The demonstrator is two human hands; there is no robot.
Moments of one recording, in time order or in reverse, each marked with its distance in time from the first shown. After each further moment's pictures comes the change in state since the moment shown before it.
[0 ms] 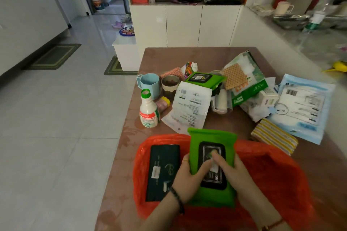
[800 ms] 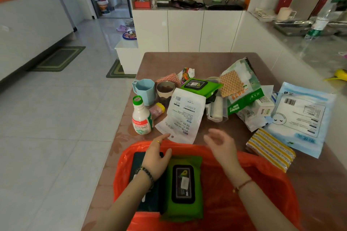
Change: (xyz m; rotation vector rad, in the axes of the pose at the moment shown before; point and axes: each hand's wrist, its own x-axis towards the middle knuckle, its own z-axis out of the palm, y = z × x) left_hand 0.055 0.020 -0.049 0.537 0.297 0.182; right_hand 0.094 -0.020 -0.004 -0.512 0.120 -0.287
